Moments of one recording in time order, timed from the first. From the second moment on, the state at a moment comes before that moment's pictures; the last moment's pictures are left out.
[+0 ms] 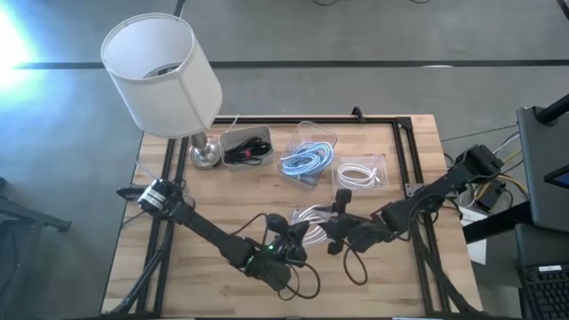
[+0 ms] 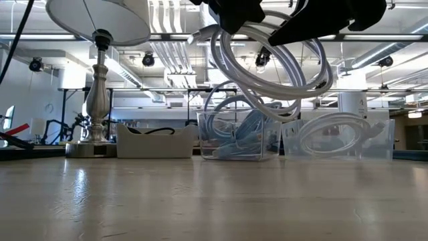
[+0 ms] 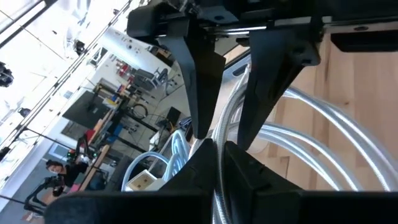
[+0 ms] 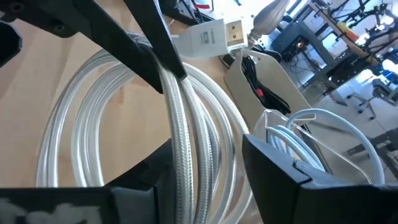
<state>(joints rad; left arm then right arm) -0.54 1.99 1.45 0.10 -1.25 0.37 0.51 1.46 0.86 -0.05 0.81 0.00</state>
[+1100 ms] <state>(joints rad) -0.53 1.99 1.45 0.10 -1.20 0.31 0.49 1.46 0.86 -0.05 0.88 -0.06</state>
